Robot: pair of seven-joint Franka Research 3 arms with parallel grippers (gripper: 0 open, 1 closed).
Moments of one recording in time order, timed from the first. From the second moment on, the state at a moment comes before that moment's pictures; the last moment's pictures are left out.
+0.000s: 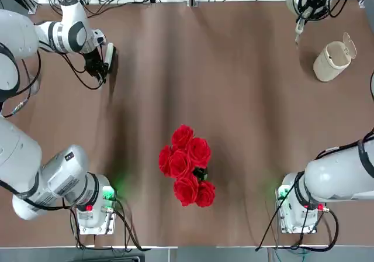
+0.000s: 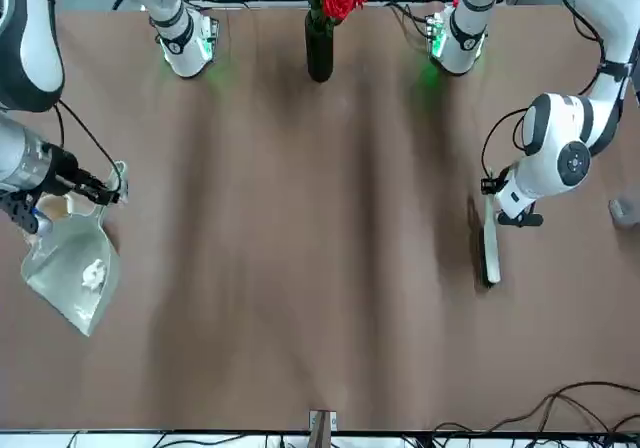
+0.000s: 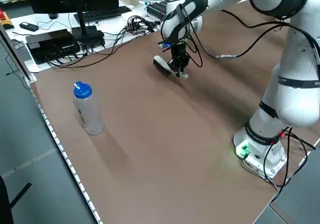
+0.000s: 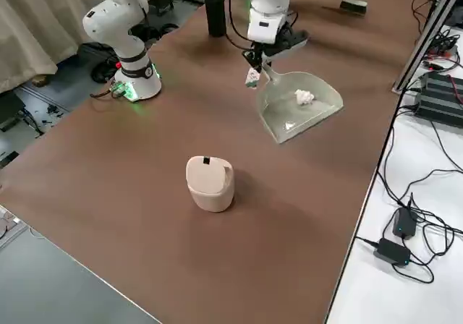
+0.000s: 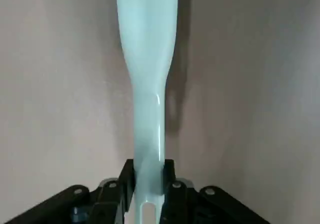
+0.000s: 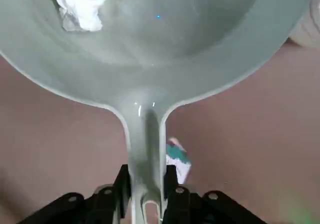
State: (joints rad) left arm 0.63 0.28 -0.62 -2.23 0.19 2.20 -0.08; right arm -0.03 0.10 -0.05 -1.79 0.23 1.77 0.45
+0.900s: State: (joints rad) left arm 0.62 0.29 -0.65 -2.23 0.22 2.21 -0.07; right arm -0.15 -0.15 -0.05 -2.13 0.53 1.95 0.54
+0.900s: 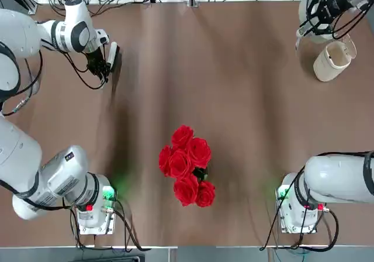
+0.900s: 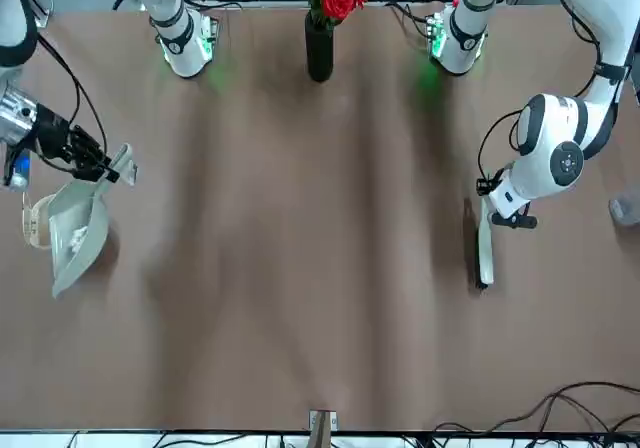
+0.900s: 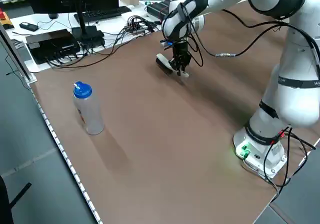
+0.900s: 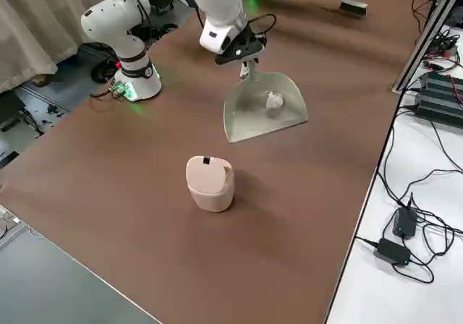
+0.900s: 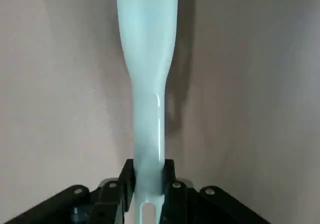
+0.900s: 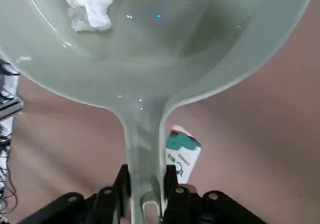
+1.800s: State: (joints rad) left arm 0.62 0.32 -0.65 -2.21 0.23 2.22 -0.08; right arm -0.15 -0.23 -0.15 -2.30 0.70 2.05 0.22
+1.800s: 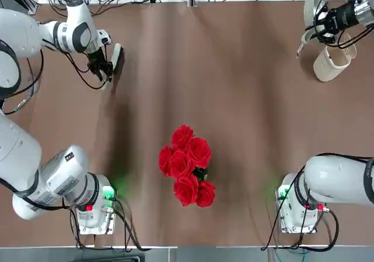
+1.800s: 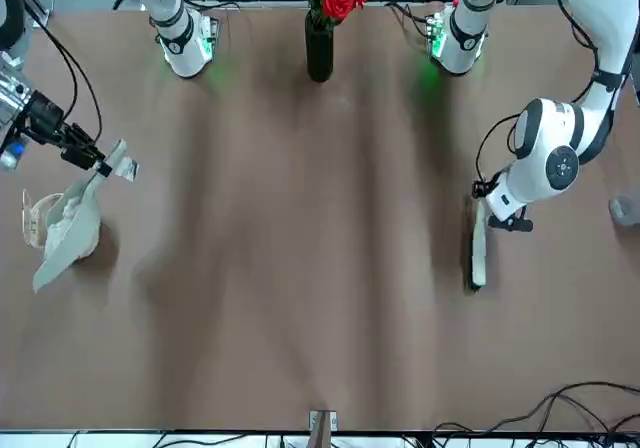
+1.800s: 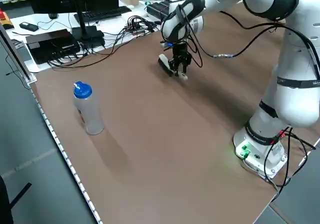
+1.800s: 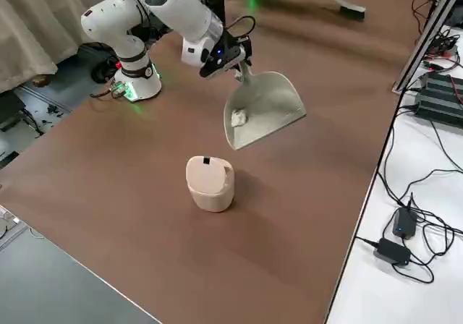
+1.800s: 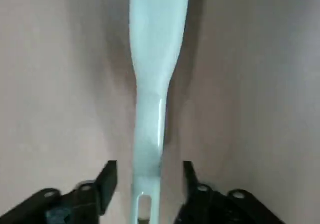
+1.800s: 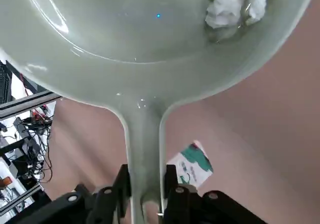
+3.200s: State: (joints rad) left arm 0.59 0.23 -0.69 -1.59 0.23 1.63 -0.08; right arm -0.16 0.06 -0.40 -1.98 0.81 1.62 0.39
